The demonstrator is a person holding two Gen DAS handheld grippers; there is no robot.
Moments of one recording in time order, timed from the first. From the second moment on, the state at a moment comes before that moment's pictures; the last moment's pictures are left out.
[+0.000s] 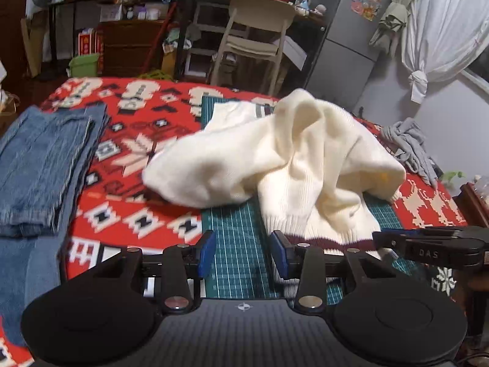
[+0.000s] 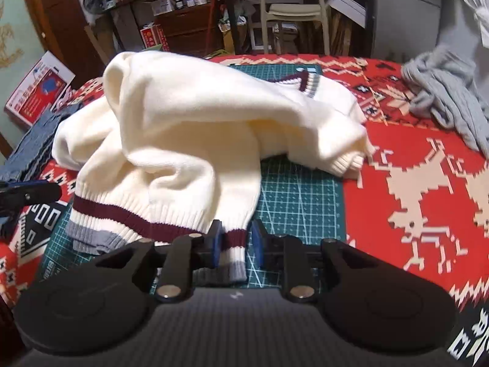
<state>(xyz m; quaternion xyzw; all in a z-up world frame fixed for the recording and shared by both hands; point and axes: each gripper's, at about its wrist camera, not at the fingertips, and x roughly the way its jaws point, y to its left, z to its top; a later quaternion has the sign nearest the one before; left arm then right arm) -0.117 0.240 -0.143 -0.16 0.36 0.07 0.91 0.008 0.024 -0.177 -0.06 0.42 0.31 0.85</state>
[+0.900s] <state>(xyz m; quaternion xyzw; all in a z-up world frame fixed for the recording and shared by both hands) -0.117 0.227 -0.152 -0.13 0.37 0.05 0.92 -0.051 -0.125 -0.147 -0.03 0.47 0.23 0.86</state>
